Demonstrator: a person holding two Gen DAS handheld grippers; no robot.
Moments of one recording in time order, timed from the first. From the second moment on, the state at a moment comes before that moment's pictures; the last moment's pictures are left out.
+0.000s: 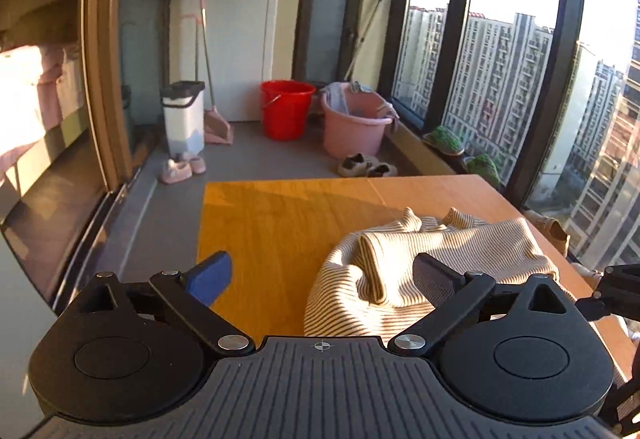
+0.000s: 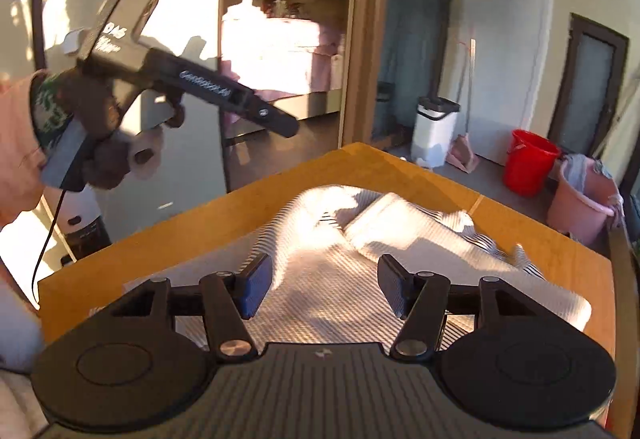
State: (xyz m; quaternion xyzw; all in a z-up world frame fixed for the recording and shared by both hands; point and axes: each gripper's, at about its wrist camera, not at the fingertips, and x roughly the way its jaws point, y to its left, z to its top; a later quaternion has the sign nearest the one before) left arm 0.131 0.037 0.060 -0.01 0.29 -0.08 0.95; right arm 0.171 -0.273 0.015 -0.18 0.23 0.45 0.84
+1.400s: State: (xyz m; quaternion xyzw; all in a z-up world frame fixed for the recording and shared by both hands) left arm 0.136 -0.044 -0.008 0.09 0.34 -0.18 0.92; right arm 0.332 -0.388 0.088 0.03 0.22 0.24 0.95
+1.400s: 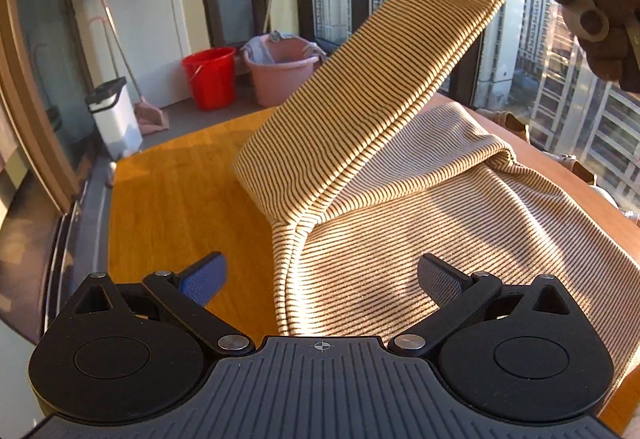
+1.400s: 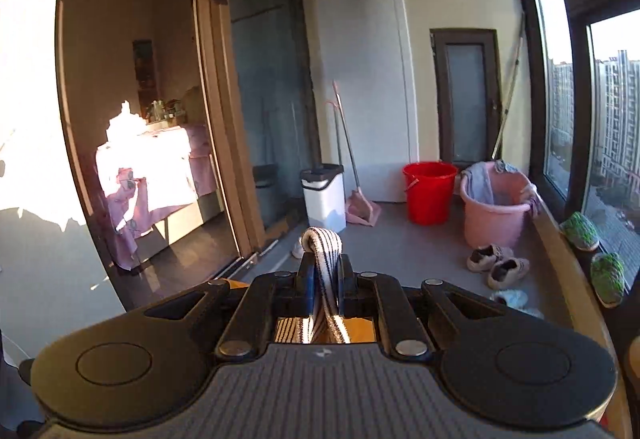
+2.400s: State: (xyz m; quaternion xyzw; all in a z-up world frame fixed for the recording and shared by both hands) left arm 0.219 -0.061 -0.046 -0.08 0.37 -0.21 0.90; right arm 0.312 -0.454 -0.027 0.13 0.32 0.18 0.92
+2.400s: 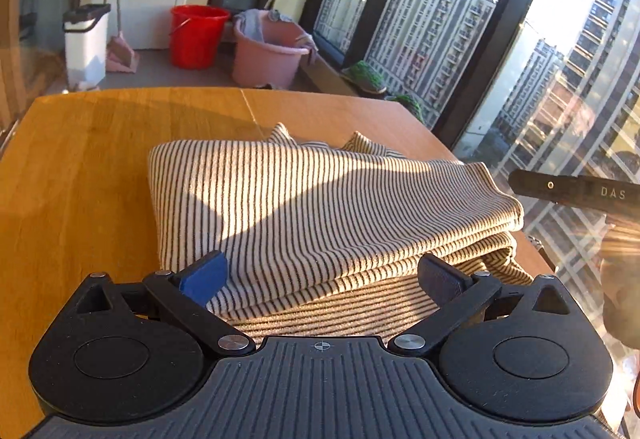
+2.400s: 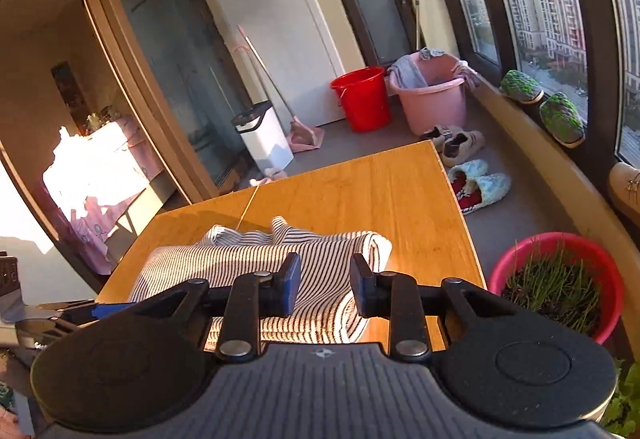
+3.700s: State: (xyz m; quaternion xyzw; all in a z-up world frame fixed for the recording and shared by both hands) left arm 0.192 -0.049 -0.041 -0.05 0.32 -0.15 0.93; right arm 0.329 -0.434 -0.055 0.07 0.34 0.11 0.93
